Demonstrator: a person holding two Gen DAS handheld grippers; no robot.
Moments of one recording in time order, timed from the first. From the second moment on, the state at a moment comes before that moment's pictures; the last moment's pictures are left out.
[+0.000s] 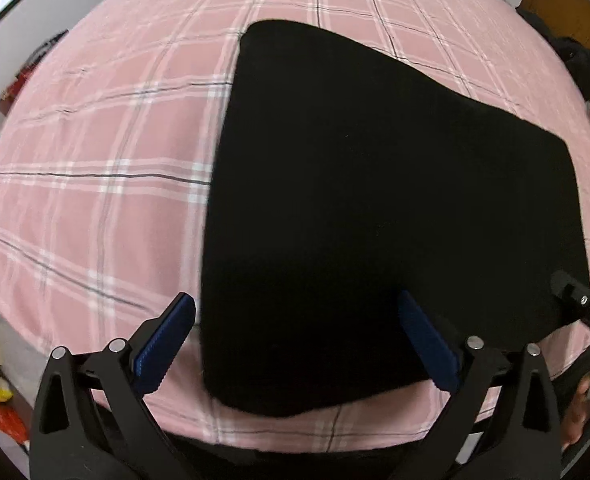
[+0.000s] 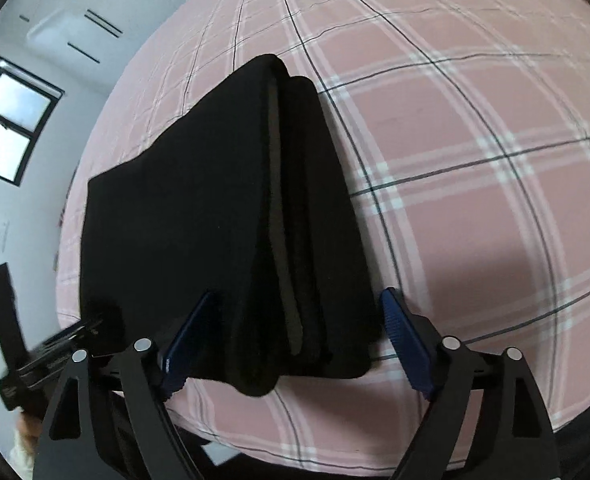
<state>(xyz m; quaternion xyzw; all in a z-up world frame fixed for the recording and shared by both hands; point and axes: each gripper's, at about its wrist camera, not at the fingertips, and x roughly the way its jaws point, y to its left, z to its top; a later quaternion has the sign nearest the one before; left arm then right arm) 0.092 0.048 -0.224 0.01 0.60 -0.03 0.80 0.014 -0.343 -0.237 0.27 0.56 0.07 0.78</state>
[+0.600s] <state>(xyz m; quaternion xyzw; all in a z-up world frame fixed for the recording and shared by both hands) 0.103 0.067 -0.247 -0.16 0.59 -0.07 0.79 0.023 -0.338 -0.246 0.31 0.54 0.08 0.78</state>
